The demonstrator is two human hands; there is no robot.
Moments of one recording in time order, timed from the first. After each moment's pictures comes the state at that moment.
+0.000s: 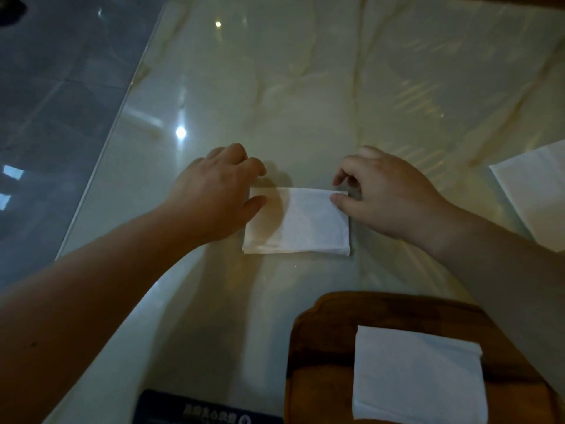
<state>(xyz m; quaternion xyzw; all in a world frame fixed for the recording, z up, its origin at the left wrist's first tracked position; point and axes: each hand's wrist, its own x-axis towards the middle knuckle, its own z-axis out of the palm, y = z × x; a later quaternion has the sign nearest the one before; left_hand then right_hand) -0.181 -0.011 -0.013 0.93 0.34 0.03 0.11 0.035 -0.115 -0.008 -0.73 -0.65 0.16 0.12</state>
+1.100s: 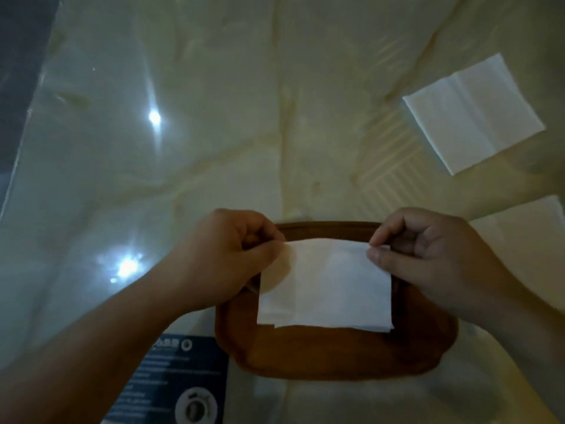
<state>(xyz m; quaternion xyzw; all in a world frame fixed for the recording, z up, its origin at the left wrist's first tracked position) -0.153 -0.167 0.024 0.72 0.41 -0.04 0.56 0.060 -0.322 0.019 -0.73 -0.40 0.43 0.35</state>
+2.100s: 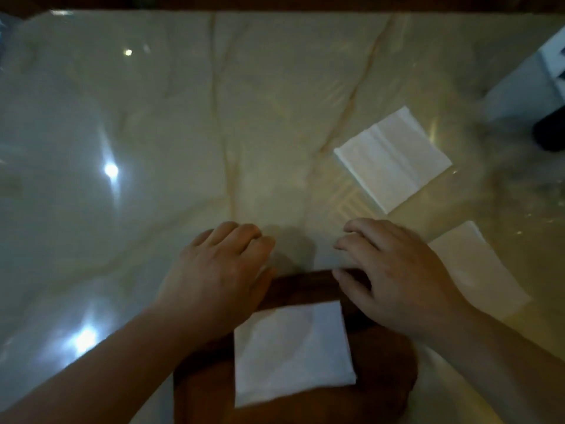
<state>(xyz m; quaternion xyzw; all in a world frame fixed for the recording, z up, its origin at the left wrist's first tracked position) -0.099 -0.152 0.011 0.98 0.16 0.01 0.13 0.085 -0.318 0.018 -0.79 -0.60 0.10 0.07</state>
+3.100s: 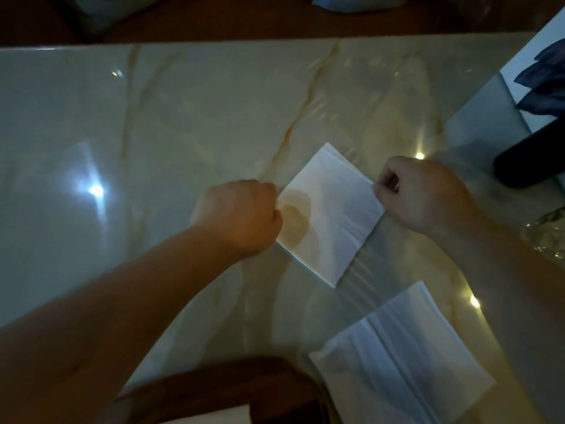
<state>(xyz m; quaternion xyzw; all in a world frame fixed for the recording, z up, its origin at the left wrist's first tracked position) 0.122 -0.113 -0.025 0.96 0.25 -0.05 0.10 0.318 -0.282 -0.011 -0.90 -0.41 0.08 0.12</state>
